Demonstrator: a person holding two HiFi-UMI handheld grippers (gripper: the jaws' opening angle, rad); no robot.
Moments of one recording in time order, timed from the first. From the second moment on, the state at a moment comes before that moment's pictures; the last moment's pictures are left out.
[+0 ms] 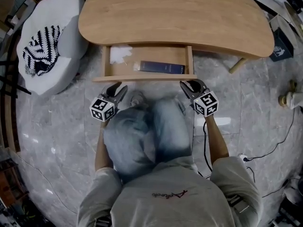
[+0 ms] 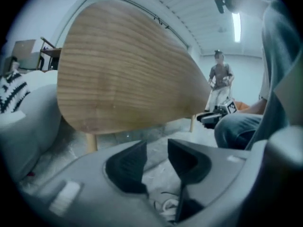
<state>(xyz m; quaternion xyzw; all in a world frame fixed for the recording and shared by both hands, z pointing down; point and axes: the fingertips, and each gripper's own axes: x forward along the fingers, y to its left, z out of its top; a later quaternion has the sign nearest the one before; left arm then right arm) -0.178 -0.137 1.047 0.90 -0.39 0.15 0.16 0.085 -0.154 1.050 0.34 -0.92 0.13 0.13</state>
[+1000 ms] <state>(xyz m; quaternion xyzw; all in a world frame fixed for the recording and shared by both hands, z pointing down) -0.251 -0.149 1.070 0.80 -0.44 0.21 0.36 0.078 -0.148 1.066 0.42 -0.79 0.34 0.30</state>
